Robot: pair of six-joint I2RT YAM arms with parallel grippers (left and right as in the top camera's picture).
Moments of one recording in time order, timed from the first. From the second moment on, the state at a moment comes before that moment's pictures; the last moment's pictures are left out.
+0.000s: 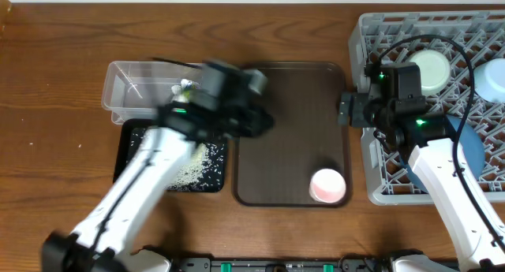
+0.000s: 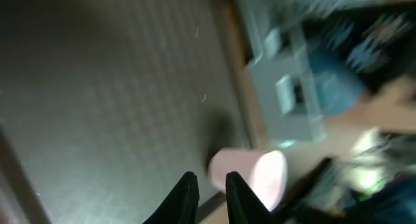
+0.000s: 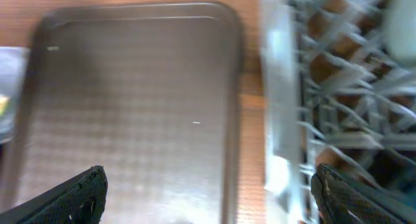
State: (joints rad) left arm -0.39 1.45 1.18 -0.66 0.60 -0.40; right arm 0.18 1.37 1.06 -0.60 -0.07 0.20
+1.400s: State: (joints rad) left arm -0.86 1.67 1.17 -0.67 0.38 -0.30; right arm 0.18 1.37 1.06 -0.57 -0.18 0.17
